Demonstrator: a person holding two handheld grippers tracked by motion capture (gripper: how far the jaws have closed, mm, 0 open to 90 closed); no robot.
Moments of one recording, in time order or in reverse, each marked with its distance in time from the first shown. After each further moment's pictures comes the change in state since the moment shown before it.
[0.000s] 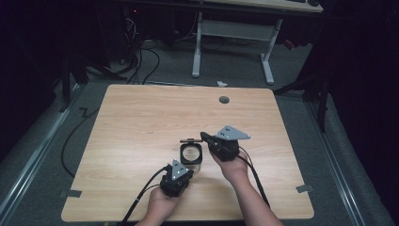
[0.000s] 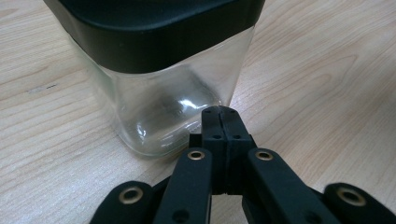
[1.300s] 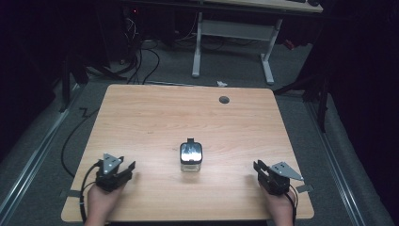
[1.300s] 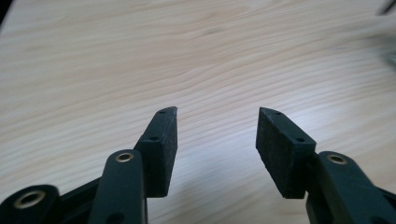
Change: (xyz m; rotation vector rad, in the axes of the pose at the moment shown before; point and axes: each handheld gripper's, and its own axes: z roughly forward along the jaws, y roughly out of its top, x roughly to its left) left arm 0.163 0.069 -0.094 -0.205 0.332 0.012; right arm -0.056 -0.127 -0.118 0.089 -0.388 0.194
